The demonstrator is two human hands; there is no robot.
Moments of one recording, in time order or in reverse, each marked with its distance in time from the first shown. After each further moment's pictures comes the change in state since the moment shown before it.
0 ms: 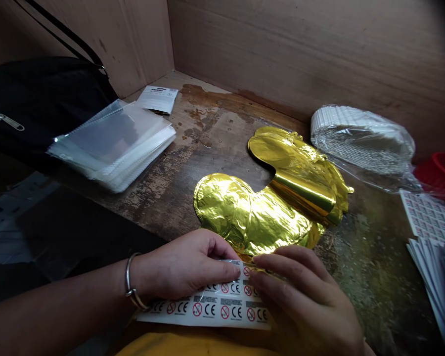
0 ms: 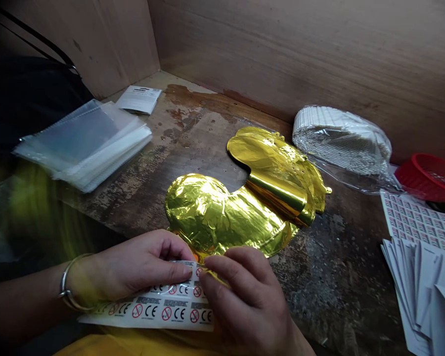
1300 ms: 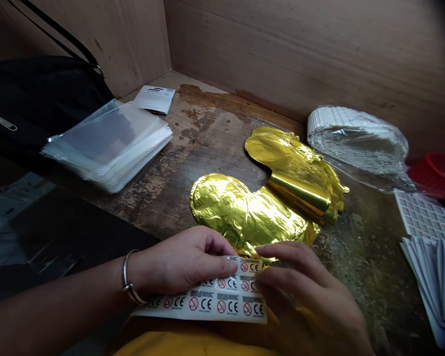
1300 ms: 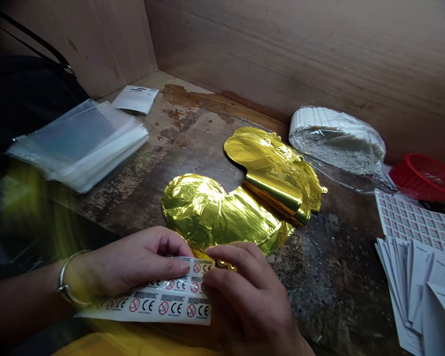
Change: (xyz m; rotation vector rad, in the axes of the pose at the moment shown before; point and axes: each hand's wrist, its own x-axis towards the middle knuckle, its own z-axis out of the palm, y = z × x) left_hand 0.000 0.006 0.000 0.013 -0.012 0.010; right_hand 0.001 0.002 -0.013 0.142 -0.115 0.179
